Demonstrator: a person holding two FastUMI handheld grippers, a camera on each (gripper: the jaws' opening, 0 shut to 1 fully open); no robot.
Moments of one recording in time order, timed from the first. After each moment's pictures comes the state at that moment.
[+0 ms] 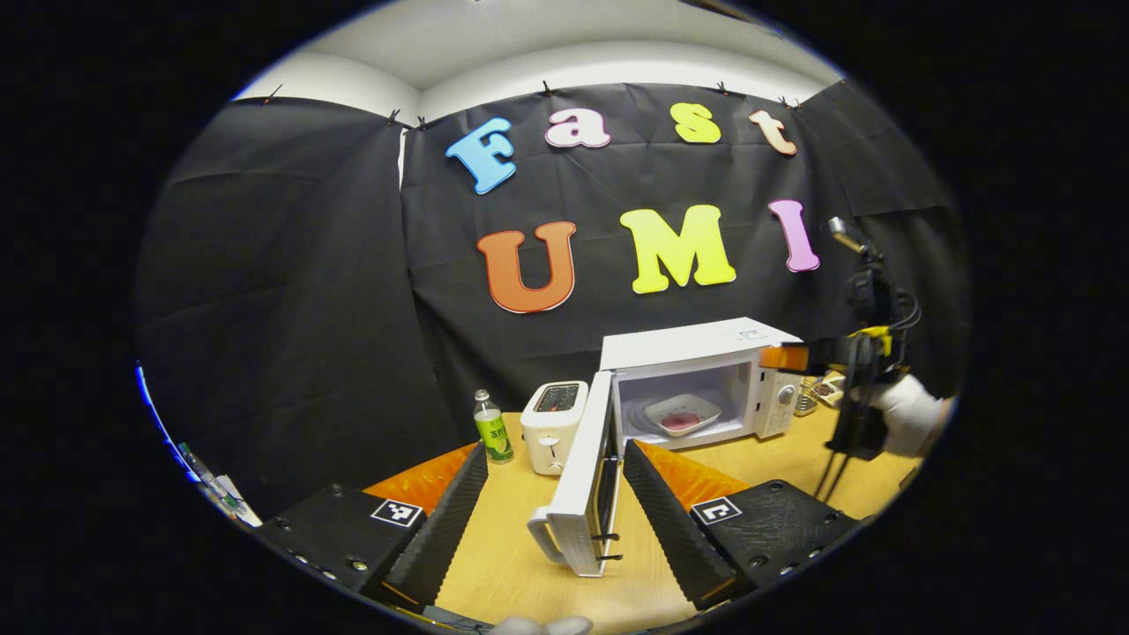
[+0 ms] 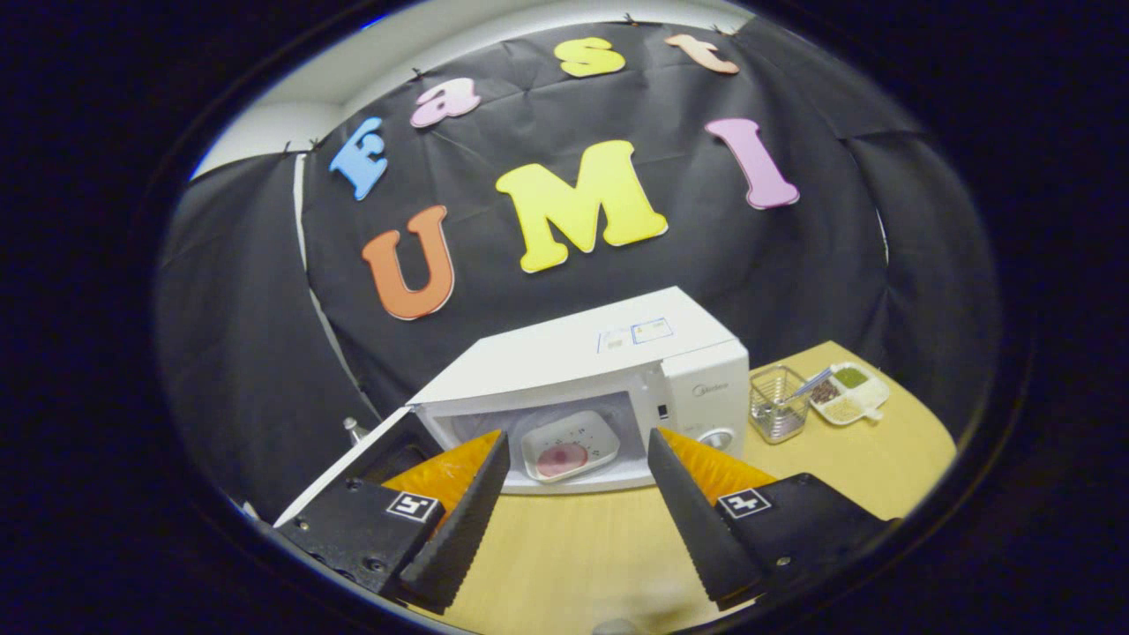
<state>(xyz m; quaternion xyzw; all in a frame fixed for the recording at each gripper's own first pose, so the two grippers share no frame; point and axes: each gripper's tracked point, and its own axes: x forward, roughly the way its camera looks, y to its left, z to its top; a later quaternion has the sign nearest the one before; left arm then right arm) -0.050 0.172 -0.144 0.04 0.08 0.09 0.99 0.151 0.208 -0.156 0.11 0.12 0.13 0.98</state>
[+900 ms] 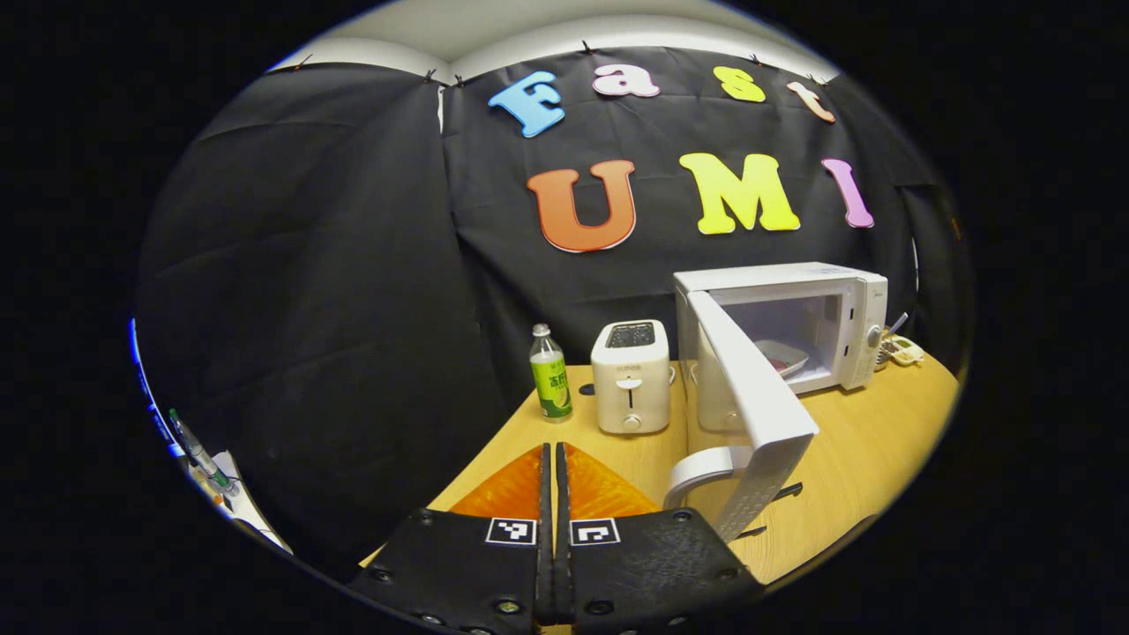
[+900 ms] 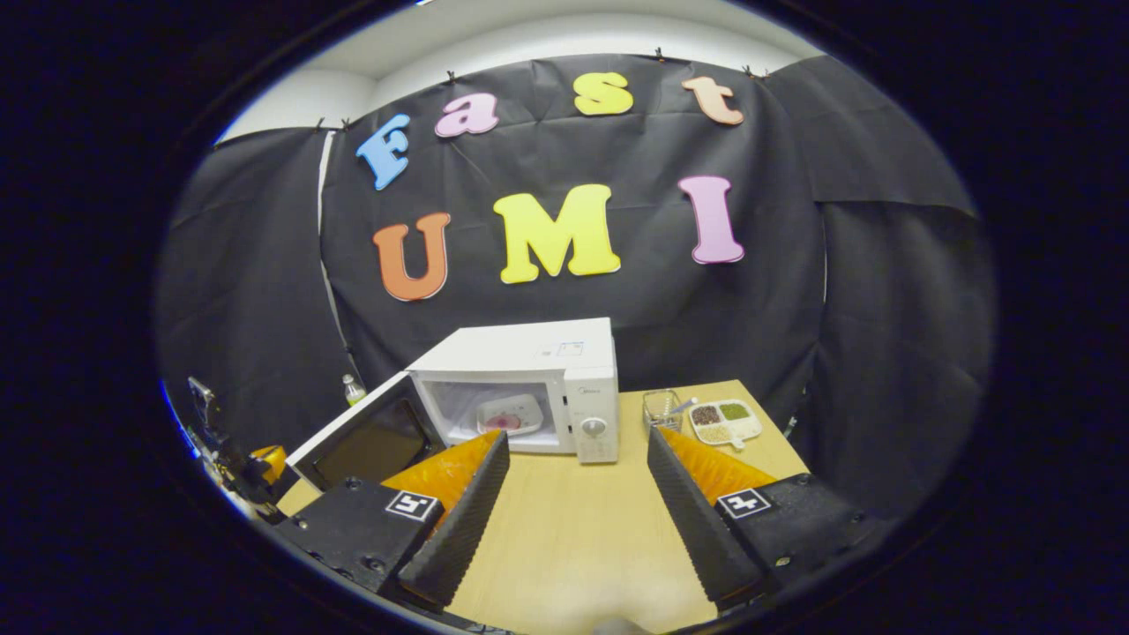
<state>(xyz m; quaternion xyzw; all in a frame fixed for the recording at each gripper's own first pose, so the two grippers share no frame) -0.008 0.255 -0.269 0.03 0.13 0.12 0.98 0.012 0.095 -0.106 0.05 0.14 0.08 0.99</state>
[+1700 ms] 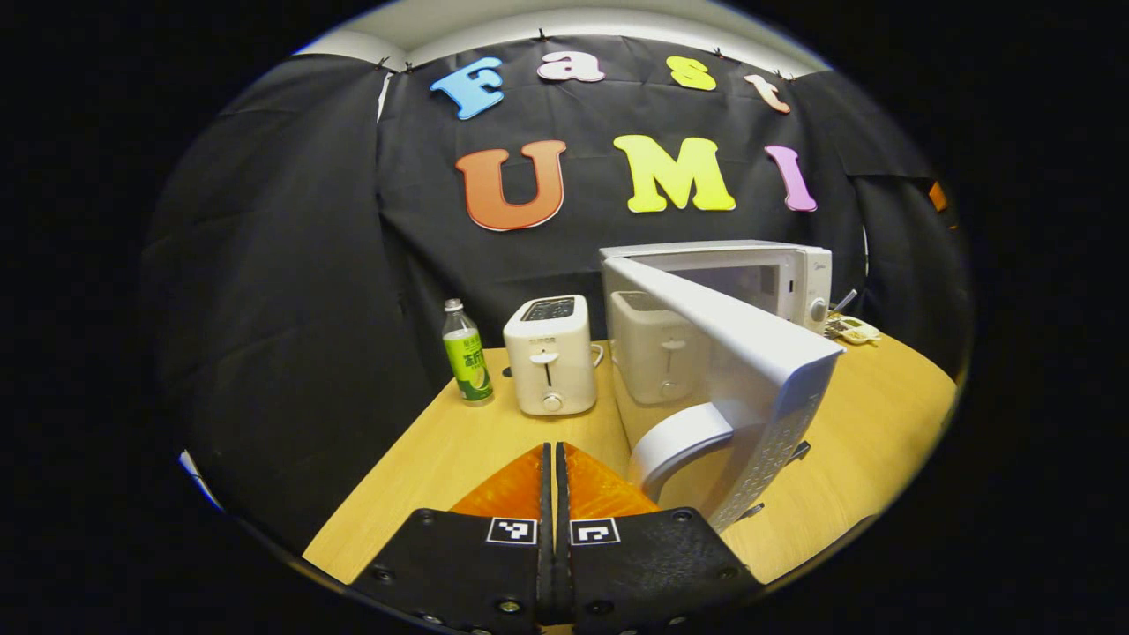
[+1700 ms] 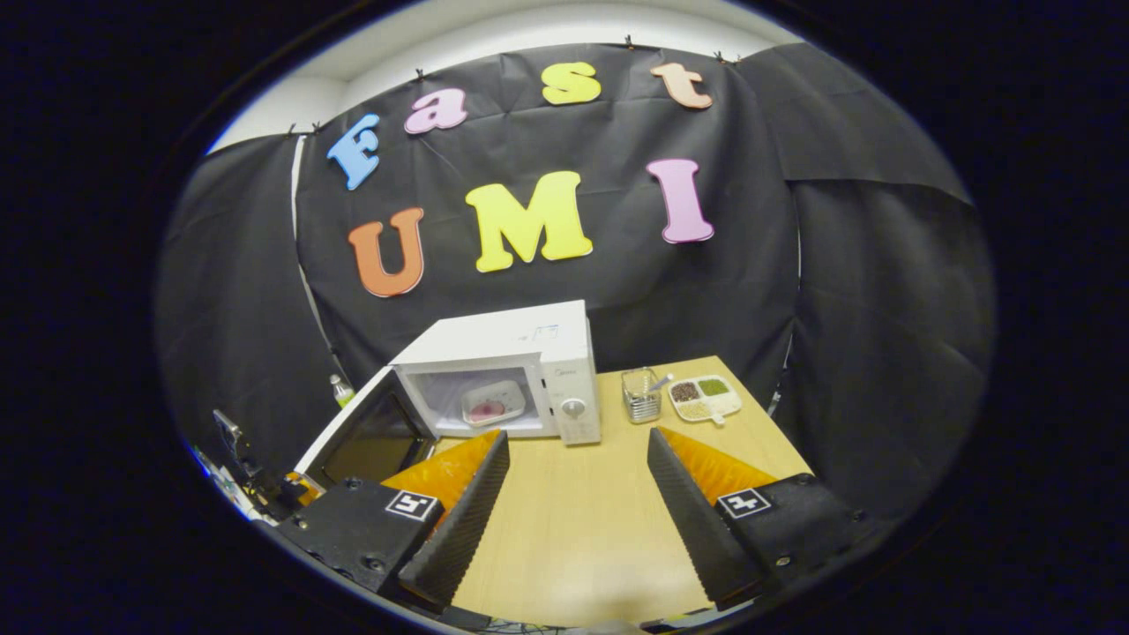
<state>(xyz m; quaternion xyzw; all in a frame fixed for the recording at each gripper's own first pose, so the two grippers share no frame) 0.008 0.174 -0.303 0.02 0.15 0.01 0.99 -0.009 0.070 -0.110 0.07 0.17 0.05 0.98</state>
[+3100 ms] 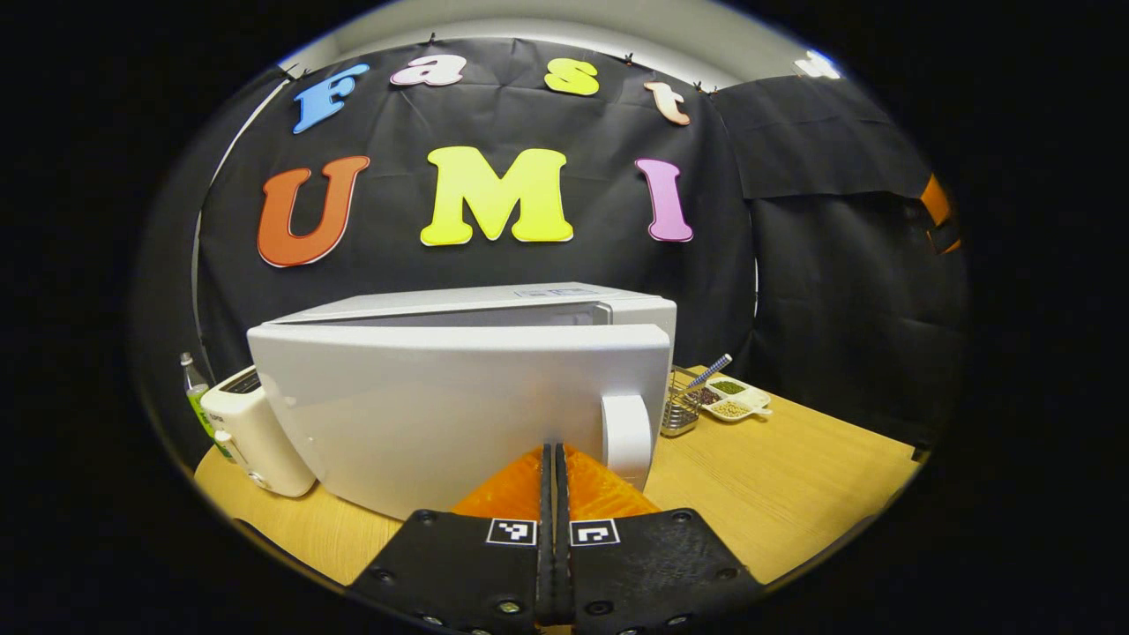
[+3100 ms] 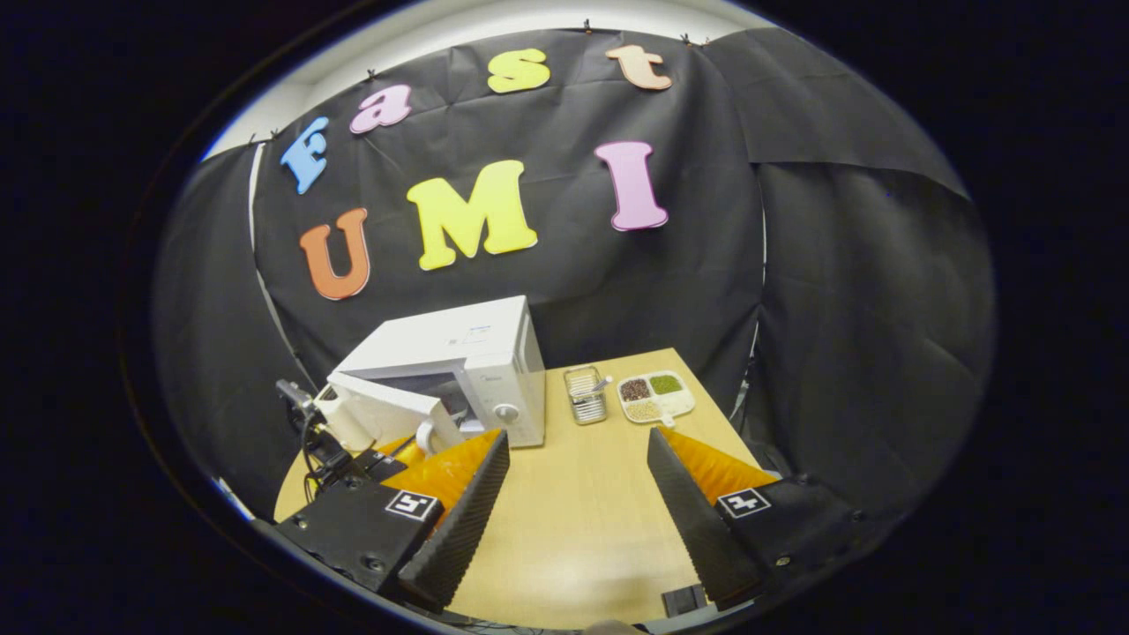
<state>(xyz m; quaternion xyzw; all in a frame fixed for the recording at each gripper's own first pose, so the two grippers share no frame) 0.186 -0.126 -0.268 -0.01 0.09 -0.17 0.98 0.038 -0.021 -0.113 0.08 0.20 0.01 0.98</state>
